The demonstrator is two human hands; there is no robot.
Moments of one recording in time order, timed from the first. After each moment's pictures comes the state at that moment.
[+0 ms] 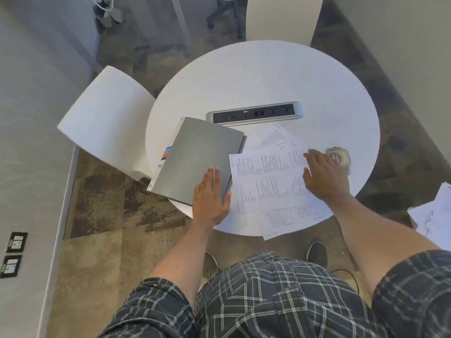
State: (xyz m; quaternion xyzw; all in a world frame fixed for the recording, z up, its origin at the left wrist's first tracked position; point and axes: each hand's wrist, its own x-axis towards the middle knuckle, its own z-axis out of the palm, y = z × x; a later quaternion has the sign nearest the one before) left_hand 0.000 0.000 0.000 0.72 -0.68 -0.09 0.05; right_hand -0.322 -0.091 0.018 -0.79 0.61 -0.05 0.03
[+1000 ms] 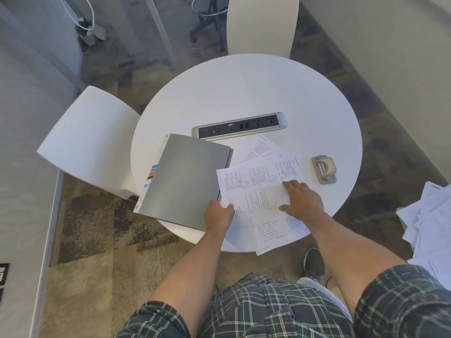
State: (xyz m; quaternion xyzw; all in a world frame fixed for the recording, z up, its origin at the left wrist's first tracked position) left_hand -0.057 -0.038 -0.013 0.84 -0.34 -0.41 0.15; right_hand -0.307 -0.084 -0.025 -0.74 0.64 0.08 0.18
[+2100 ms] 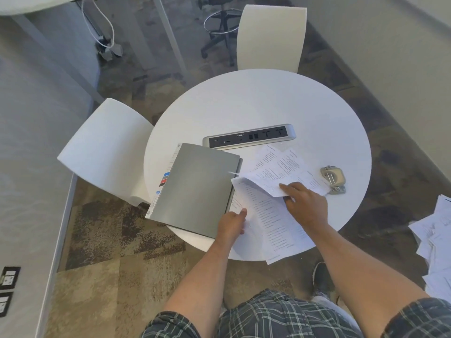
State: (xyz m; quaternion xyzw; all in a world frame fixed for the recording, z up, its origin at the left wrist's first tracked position) left_hand -0.057 -0.034 -0.013 0.77 -0.29 -0.53 0.19; right_hand -0.279 -0.070 0.018 -0.76 0.61 -0.21 0.06
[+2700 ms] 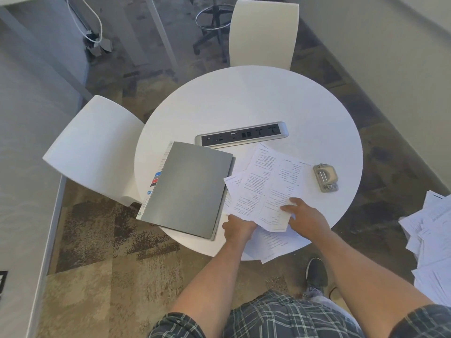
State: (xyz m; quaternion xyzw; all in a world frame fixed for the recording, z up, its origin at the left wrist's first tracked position) left_hand -0.105 -0.032 -0.008 0.81 -0.31 -0.49 0.09; right_hand -0.311 -0.055 -0.017 -0.70 0.65 0.07 0.30
